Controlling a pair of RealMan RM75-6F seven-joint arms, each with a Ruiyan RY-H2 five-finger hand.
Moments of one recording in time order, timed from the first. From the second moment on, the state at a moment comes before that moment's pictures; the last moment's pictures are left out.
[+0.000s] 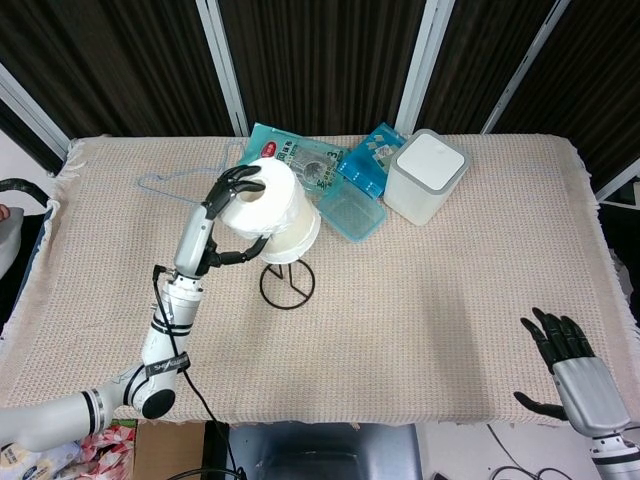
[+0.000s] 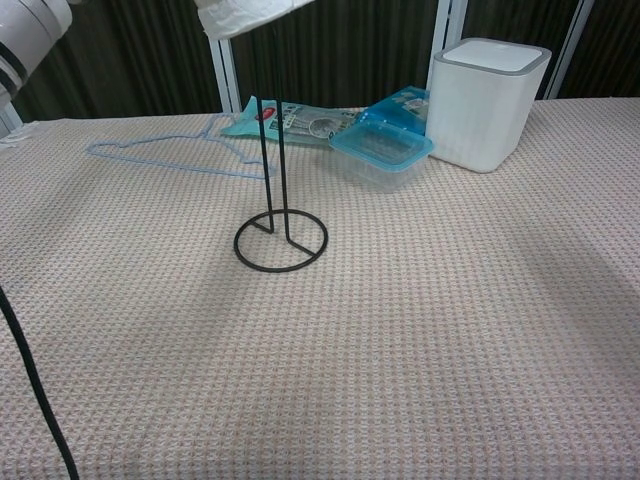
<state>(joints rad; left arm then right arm) -0.79 -1.58 -0.44 -1.49 1.40 1.34 -0.47 0.01 -1.04 -0.06 -1.69 -1.70 1.53 -0.06</state>
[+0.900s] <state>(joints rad) -0.81 -1.58 -0.38 -1.44 1.43 1.30 -0.42 0.01 -1.02 -0.08 -1.70 -1.72 1.52 -0.02</state>
